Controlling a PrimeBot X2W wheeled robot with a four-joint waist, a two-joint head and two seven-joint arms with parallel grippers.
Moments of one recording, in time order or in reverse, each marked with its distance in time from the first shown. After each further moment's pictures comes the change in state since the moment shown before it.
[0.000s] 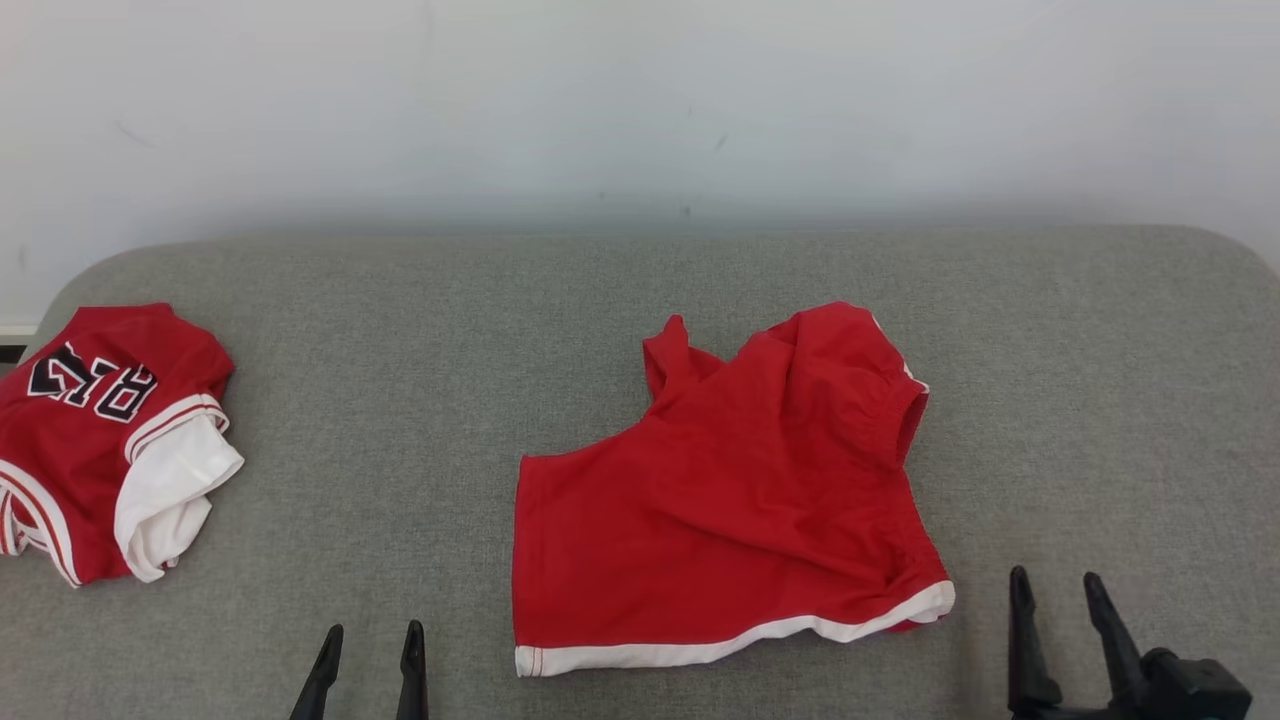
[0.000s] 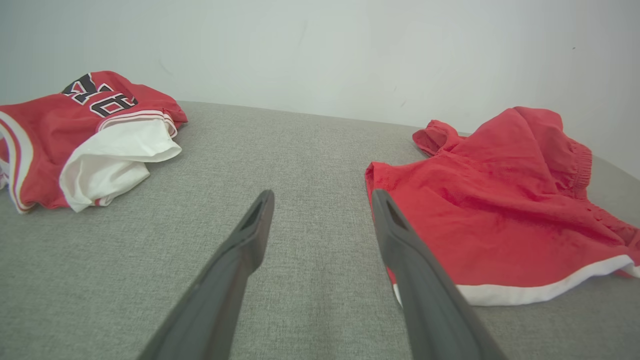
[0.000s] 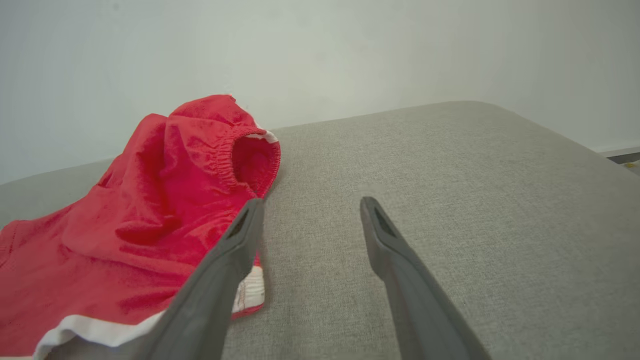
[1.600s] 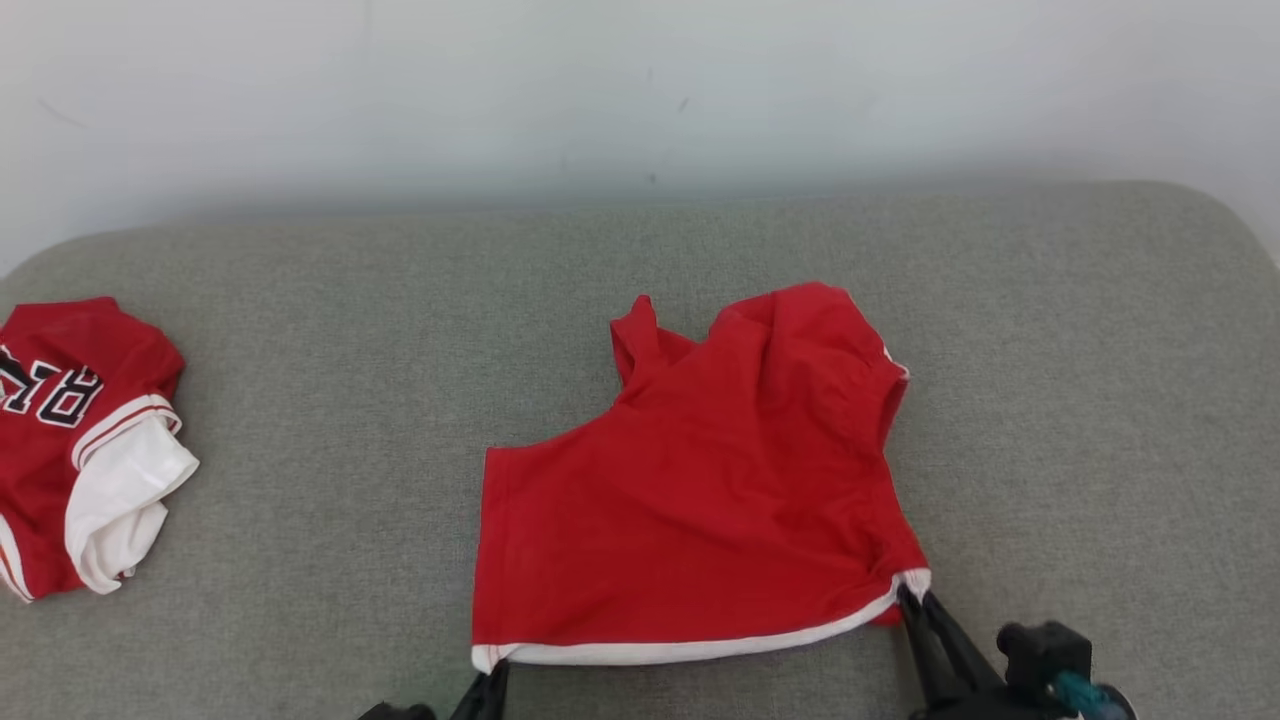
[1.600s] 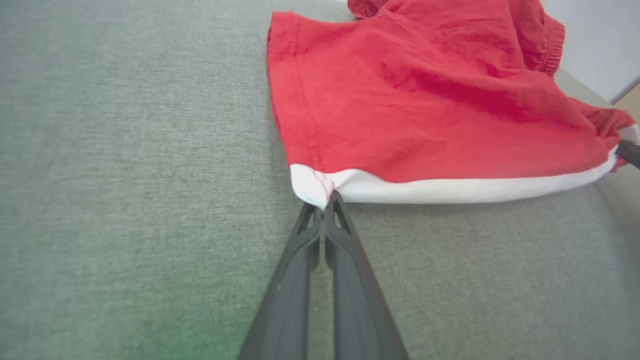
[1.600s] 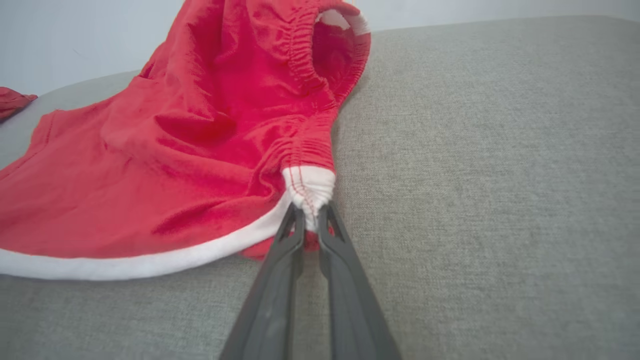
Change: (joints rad) left arm -0.197 -0.001 -0.228 0.407 -0.107 -0.033 0.000; right arm -0.179 -0.080 0.315 0.314 0.095 0.000 0.000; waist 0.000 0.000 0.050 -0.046
